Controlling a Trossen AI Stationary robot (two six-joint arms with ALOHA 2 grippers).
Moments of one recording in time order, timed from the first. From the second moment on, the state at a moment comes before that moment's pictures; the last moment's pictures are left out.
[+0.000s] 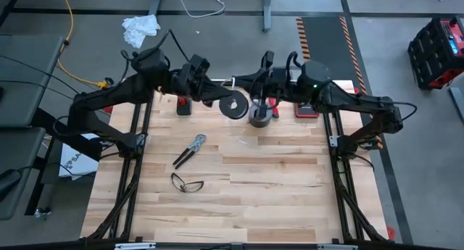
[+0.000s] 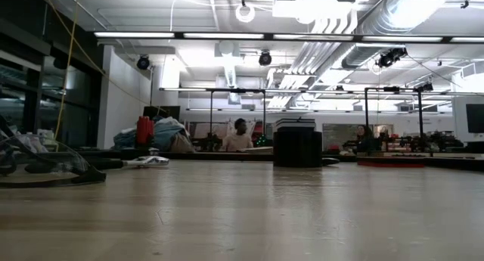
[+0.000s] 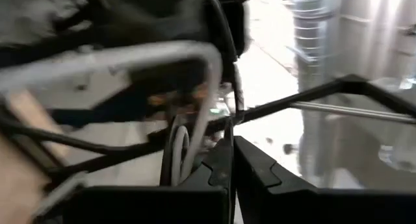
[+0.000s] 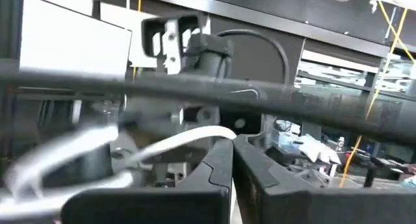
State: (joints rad) left arm 0.16 1.38 1.61 -0.04 0.43 -1.35; right arm -0.09 1.46 1.60 0.12 0.01 -0.21
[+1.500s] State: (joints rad) left arm 0.34 1.19 1.61 -0.25 0.23 -0.77; right arm -0.12 1.46 1.60 -0.29 -0.02 0.13
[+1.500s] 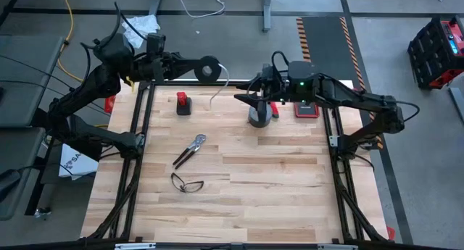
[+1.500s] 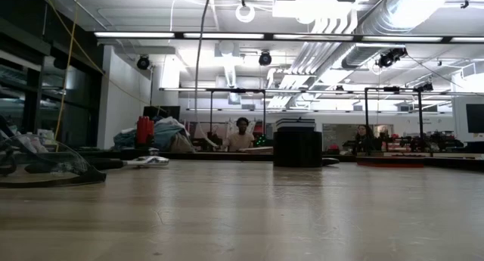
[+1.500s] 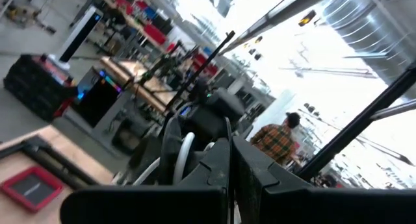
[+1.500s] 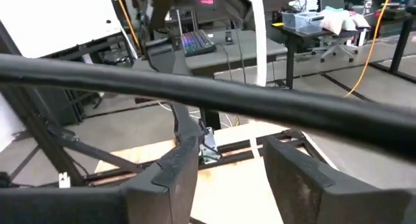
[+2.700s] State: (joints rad) left arm 0.34 1.19 1.61 -0.10 0.22 -0.77; right arm -0.15 1.53 1.60 -0.21 -0.02 0.14
